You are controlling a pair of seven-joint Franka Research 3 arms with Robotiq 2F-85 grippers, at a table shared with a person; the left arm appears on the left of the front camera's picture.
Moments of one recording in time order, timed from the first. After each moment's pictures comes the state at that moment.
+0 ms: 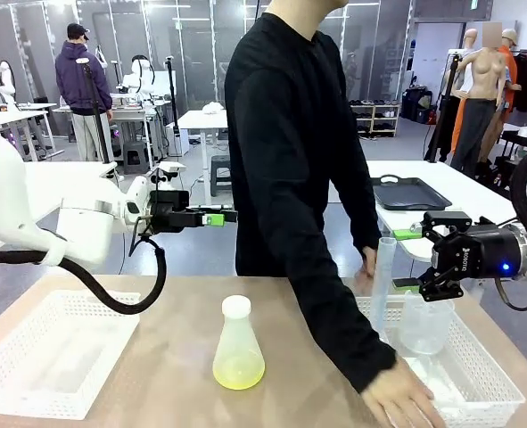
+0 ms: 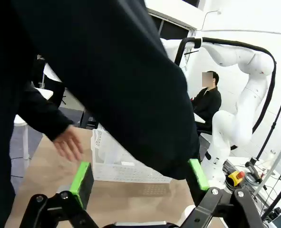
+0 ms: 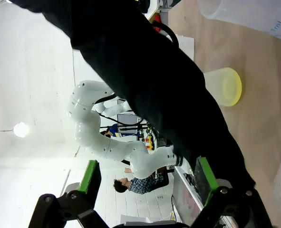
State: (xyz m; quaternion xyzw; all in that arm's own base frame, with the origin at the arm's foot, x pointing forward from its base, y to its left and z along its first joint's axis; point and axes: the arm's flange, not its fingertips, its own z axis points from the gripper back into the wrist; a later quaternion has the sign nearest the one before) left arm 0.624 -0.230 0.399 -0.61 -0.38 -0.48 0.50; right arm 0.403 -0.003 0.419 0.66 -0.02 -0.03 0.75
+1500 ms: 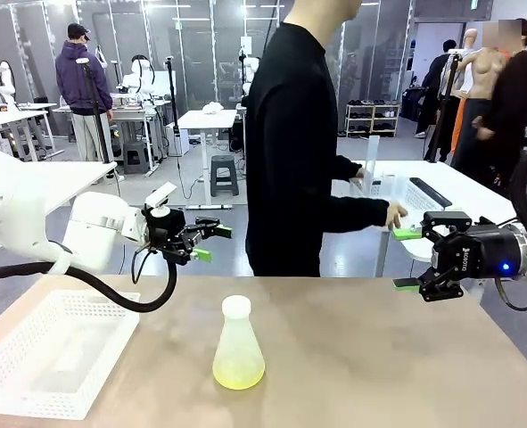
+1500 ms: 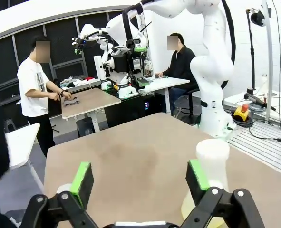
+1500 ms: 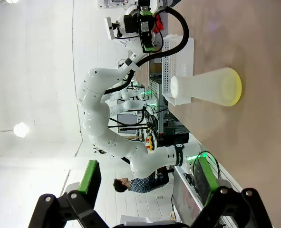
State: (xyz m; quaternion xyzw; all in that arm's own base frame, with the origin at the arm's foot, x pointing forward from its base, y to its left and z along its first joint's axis) left arm 0.647 -0.222 0.347 -0.56 -0.44 -0.62 0.33; right arm 0.403 -0.003 0.419 0.66 -0.02 -0.03 0.75
